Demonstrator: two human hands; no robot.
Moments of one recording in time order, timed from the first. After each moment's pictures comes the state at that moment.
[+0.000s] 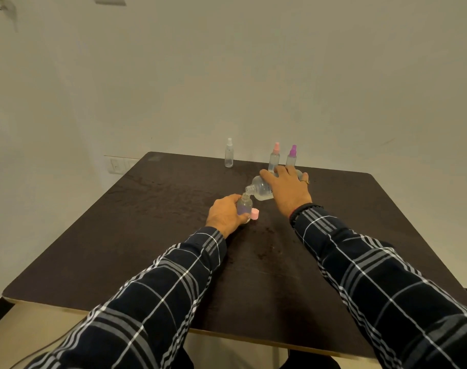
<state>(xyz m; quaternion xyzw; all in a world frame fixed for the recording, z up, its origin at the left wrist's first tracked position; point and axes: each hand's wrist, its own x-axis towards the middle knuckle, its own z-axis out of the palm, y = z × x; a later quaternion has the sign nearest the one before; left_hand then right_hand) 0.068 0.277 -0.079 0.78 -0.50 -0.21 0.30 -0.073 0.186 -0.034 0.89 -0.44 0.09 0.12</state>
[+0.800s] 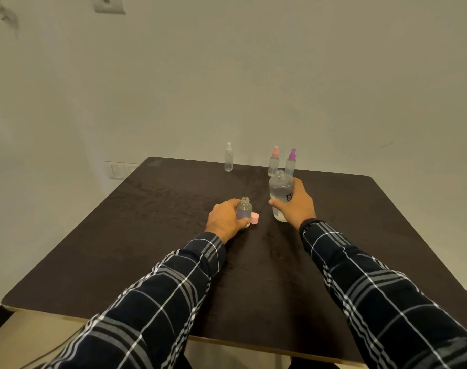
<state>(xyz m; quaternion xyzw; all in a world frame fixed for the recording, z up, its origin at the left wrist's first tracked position) 0.071 0.278 -0.082 0.78 -0.51 -0.20 0.30 -0.097 0.181 -0.063 0.72 -0.49 0.36 -0.34</state>
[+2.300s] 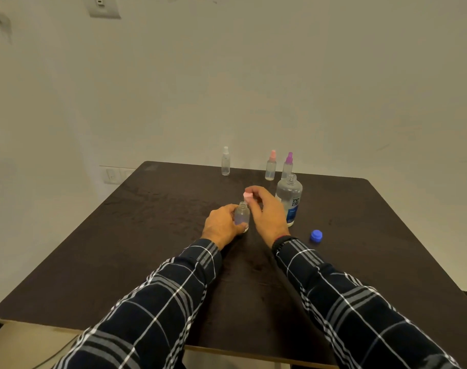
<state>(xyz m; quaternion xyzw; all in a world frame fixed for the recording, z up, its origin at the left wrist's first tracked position) 0.074 0.279 -0.082 0.77 -0.52 -0.21 0.30 -0.050 0.214 -0.079 0.78 -0.37 0.41 -0.30</state>
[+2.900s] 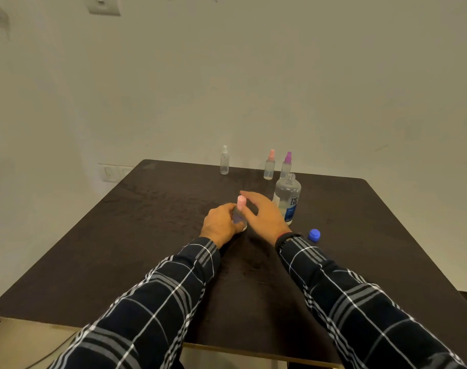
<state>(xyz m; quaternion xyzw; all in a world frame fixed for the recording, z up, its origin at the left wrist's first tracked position) 0.077 0.278 -0.087 0.76 -0.51 -0.22 0.32 -0.054 0.210 -0.080 0.84 -0.36 0.30 -0.28</state>
